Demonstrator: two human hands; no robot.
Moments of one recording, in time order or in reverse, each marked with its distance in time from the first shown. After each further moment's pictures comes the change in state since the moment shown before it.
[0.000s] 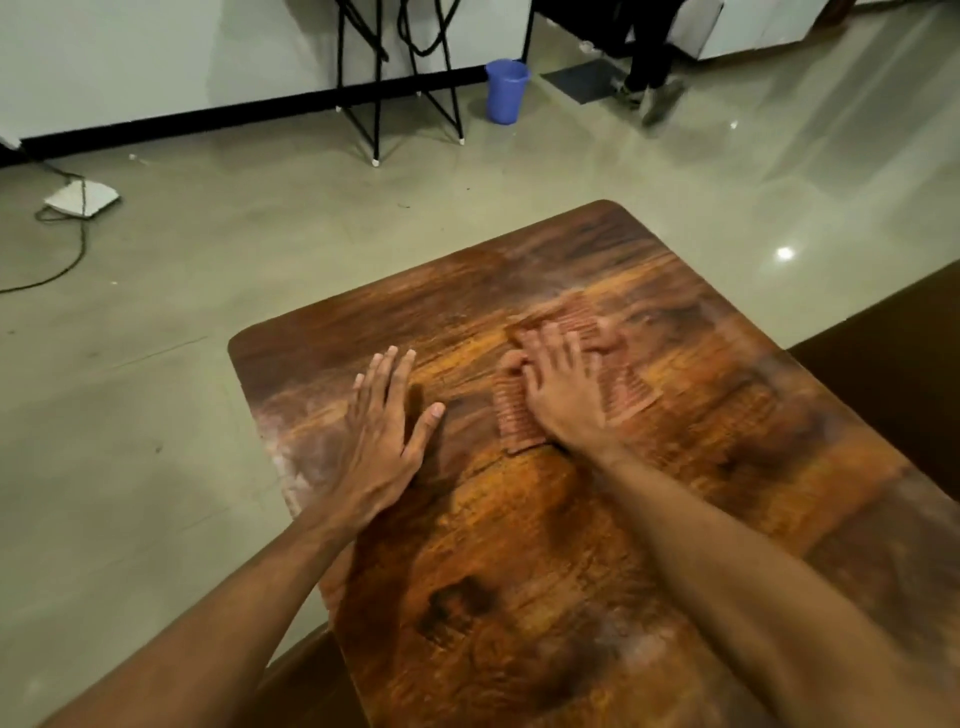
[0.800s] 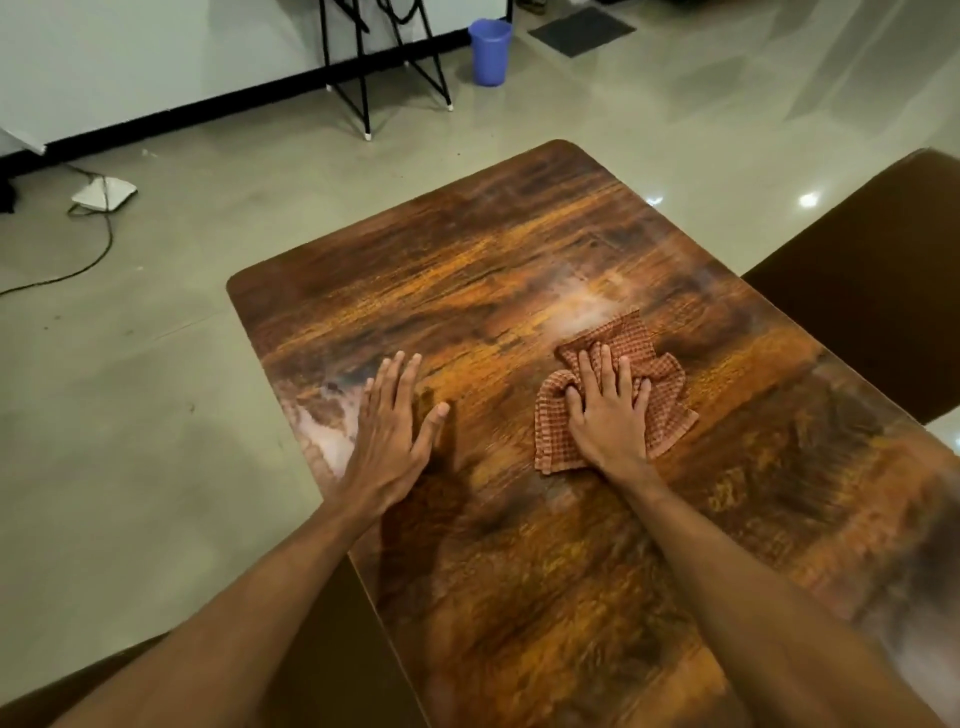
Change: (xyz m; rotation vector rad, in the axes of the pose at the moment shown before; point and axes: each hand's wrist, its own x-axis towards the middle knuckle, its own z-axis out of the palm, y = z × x) left_hand -0.128 0.072 0.028 0.031 -0.115 -0.022; right_hand -0.181 0.113 -0.003 0.035 -0.022 0.153
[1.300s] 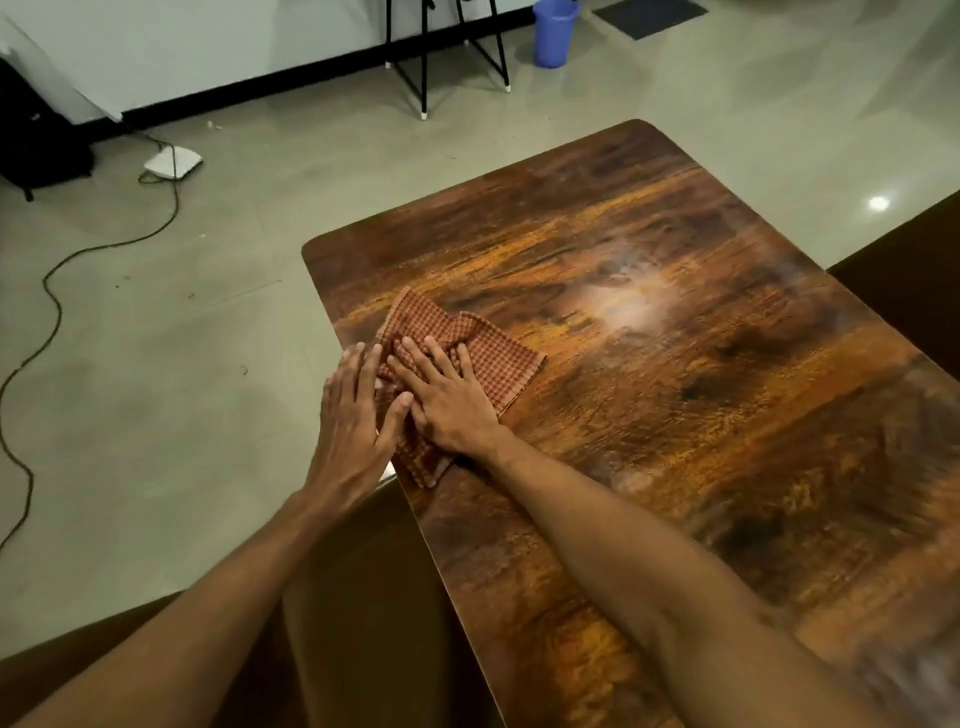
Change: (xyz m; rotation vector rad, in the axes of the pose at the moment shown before) left_hand -0.050 -0.075 -0.056 0.111 0.156 -0.149; right_hand -0.030 -0.243 0.048 -0.054 -0.163 -0.744
